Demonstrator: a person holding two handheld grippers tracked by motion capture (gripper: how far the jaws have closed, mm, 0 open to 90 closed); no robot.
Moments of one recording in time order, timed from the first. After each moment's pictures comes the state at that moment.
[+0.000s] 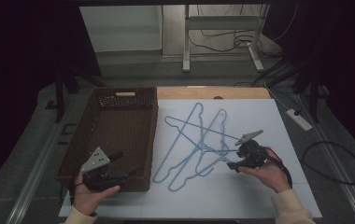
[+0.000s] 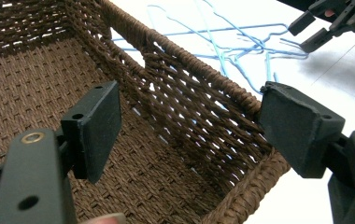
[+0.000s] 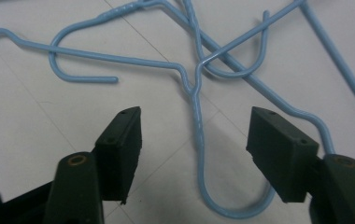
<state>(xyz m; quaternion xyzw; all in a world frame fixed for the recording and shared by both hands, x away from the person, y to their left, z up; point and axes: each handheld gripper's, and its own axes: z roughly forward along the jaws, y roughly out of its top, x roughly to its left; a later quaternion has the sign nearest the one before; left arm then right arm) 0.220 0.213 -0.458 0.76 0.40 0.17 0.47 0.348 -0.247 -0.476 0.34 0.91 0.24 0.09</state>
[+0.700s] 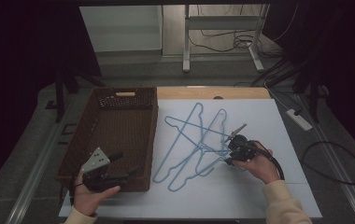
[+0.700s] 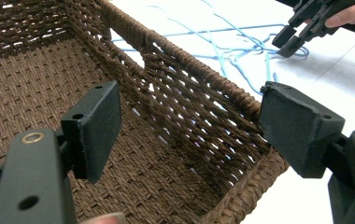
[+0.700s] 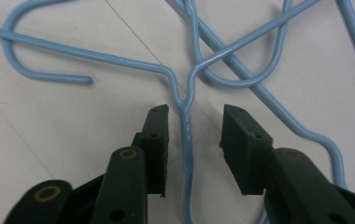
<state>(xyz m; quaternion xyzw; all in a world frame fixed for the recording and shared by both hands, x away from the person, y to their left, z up) 0.219 0.213 -0.456 0.76 0.40 0.18 0.48 0.376 -0.223 -0.488 0.32 0.93 0.15 0.07</state>
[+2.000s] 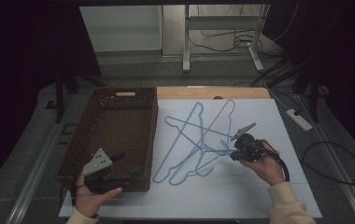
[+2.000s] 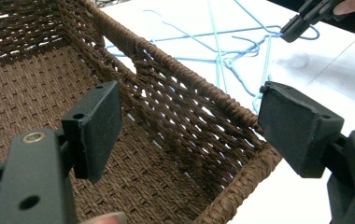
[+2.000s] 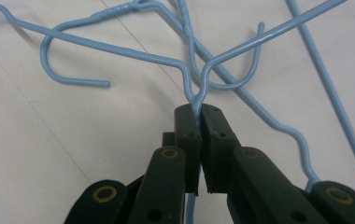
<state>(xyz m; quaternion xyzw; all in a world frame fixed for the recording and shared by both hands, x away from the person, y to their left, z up) 0.215 0.204 -0.453 0.77 0.39 0.18 0.48 0.362 -0.235 -0.463 0.31 0.93 0.20 0.09</state>
